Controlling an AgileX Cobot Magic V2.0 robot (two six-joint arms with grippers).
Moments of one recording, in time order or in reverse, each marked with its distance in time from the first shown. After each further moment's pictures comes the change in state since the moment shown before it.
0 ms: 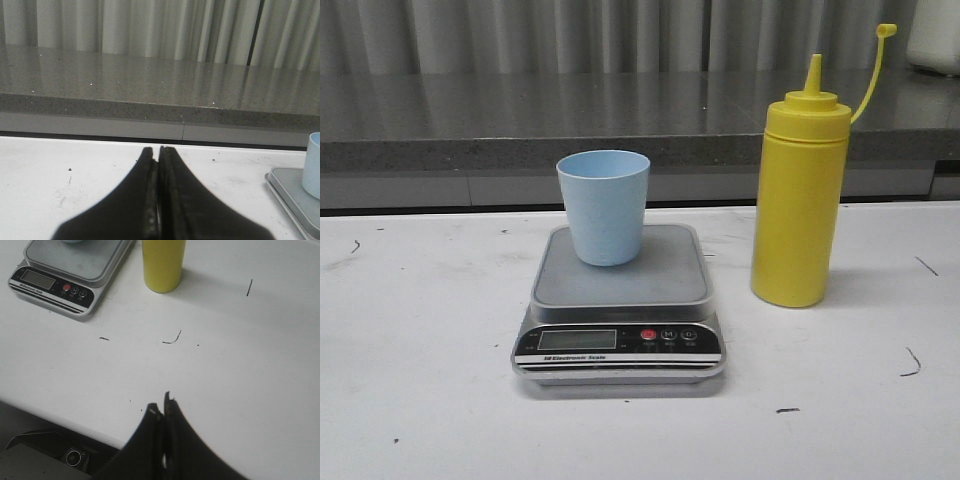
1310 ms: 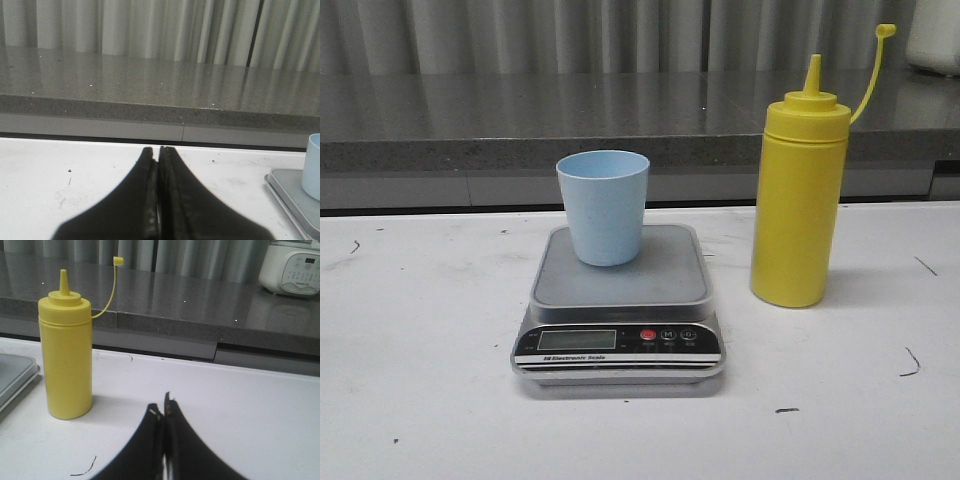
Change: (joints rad) left arm 0.000 0.000 0.000 0.000 -0.004 0.000; right arm -0.340 -0.500 0.801 -0.090 -1.037 -0.001
